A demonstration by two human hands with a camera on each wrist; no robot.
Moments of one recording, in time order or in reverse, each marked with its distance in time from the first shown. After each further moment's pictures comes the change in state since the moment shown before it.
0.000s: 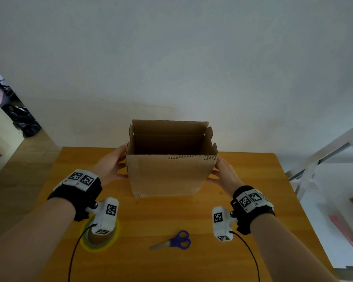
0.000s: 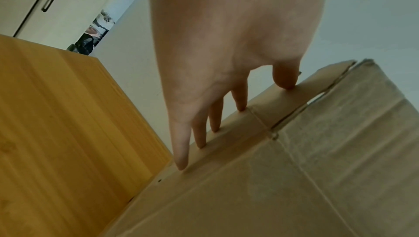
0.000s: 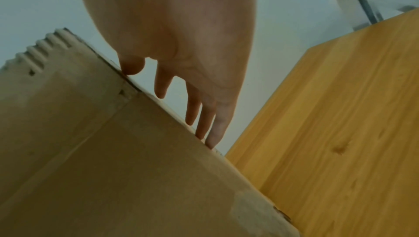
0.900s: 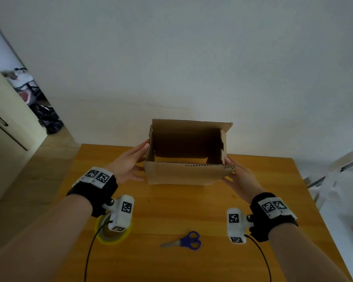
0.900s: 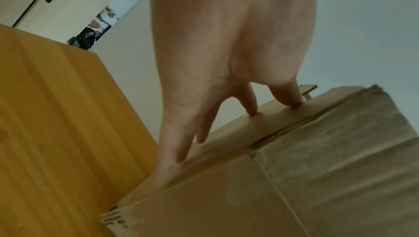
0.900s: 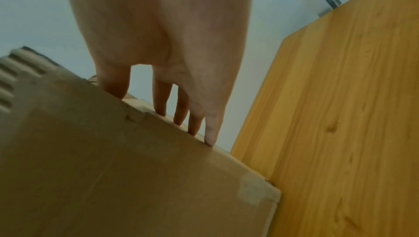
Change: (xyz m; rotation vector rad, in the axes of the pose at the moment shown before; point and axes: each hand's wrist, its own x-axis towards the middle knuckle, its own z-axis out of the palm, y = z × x) left_hand -0.014 0.005 -0.003 0.050 -0.125 -0.031; right_hand 0.001 0.005 -0.011 0.198 0.008 0.005
